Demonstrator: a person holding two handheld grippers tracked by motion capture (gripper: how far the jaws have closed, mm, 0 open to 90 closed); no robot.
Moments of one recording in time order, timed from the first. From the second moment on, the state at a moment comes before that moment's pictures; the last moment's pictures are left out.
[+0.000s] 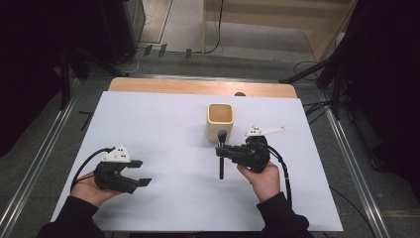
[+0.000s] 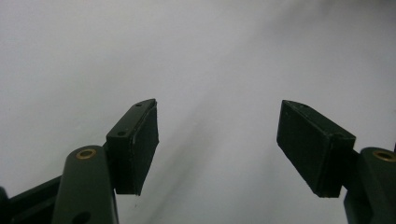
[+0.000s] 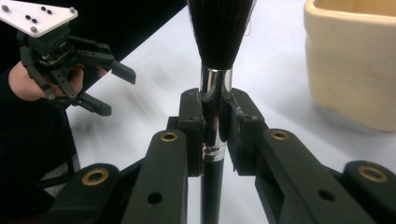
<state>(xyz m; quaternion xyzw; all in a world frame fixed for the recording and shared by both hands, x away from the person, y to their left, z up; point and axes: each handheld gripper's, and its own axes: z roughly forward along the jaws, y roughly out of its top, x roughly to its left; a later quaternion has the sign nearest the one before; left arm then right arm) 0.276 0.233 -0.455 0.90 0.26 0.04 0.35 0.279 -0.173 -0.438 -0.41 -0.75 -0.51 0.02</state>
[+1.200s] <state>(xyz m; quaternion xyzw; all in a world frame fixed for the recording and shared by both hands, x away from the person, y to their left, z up) 0.279 0.234 -0.460 0.89 0.28 0.02 0.35 0.299 -0.183 -0.406 -0.42 -0.74 -0.53 -0.04</state>
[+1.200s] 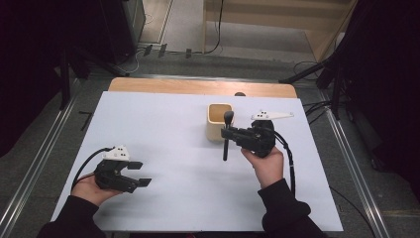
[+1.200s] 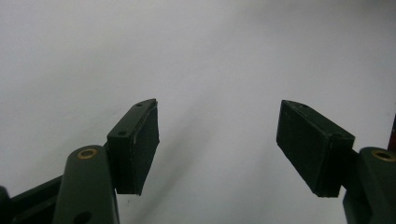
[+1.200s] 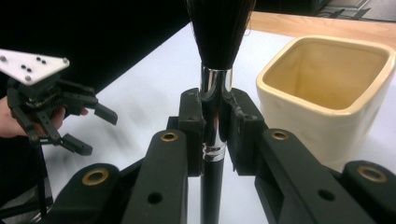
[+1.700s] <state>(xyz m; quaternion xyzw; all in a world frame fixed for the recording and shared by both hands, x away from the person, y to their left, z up) 0.279 0.235 -0.460 0.89 0.28 0.02 0.35 0.311 -0.186 -0.388 -0.43 -0.72 -0.54 -0.06</state>
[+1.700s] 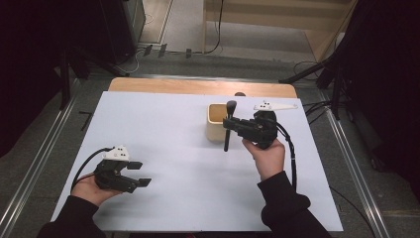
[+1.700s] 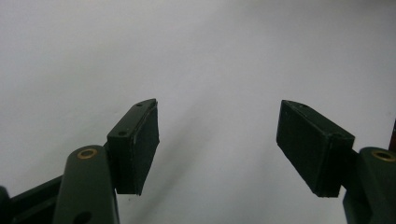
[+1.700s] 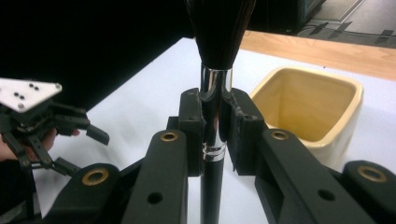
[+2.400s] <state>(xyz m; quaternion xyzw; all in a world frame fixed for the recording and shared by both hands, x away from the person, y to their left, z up) 0.280 0.236 -0.461 0.89 0.29 0.02 0.34 0.331 -0.184 -0.358 -0.43 -0.72 -0.53 -0.09</state>
